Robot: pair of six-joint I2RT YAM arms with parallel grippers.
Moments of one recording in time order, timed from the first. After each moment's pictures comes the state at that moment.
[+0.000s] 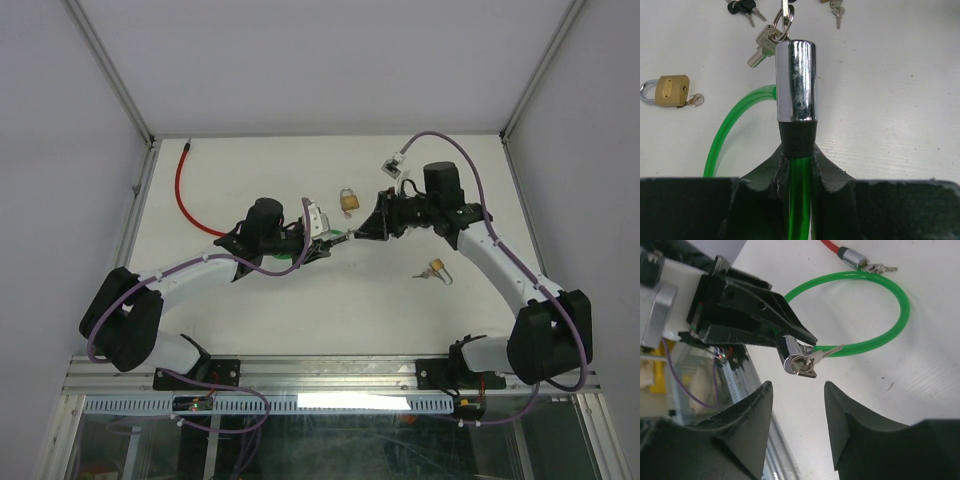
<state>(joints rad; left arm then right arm) -0.64 1.42 0.79 0.15 0.64 0.38 0.34 1.32 1.01 -0.36 -0.90 0.09</state>
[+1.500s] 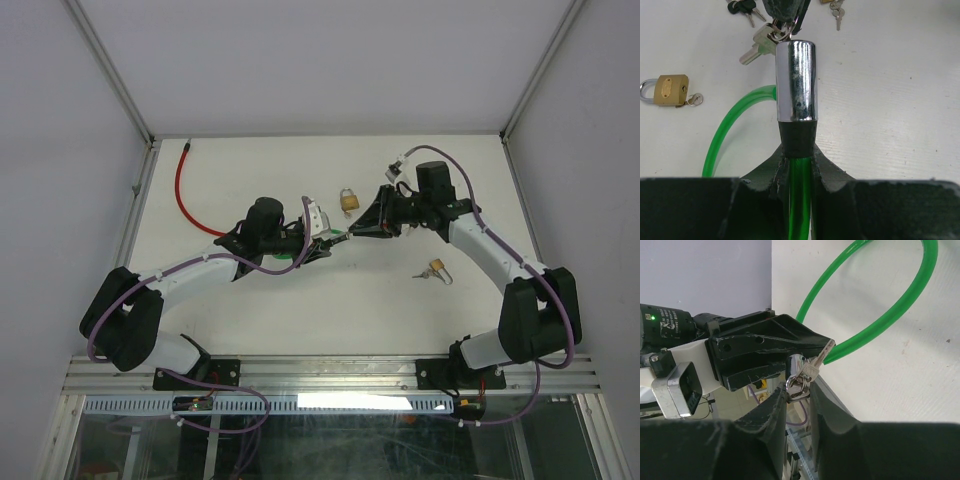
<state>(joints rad) -0.64 1.42 0.79 0.15 0.64 0.37 0.32 1.44 1.02 -0.32 -0.89 0.76</state>
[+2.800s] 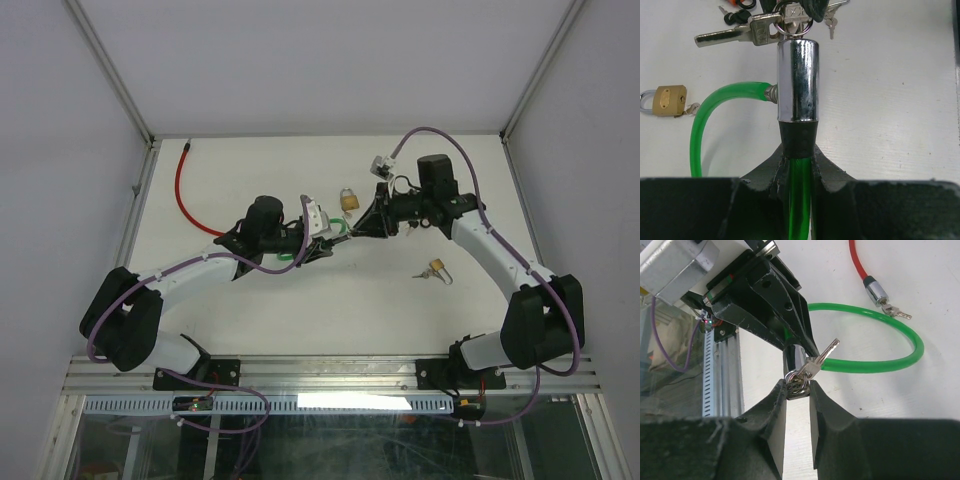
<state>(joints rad) -0.64 1.42 0.80 0.15 0.67 0.37 0.33 1.40 1.09 -0.39 -1.08 -0.23</state>
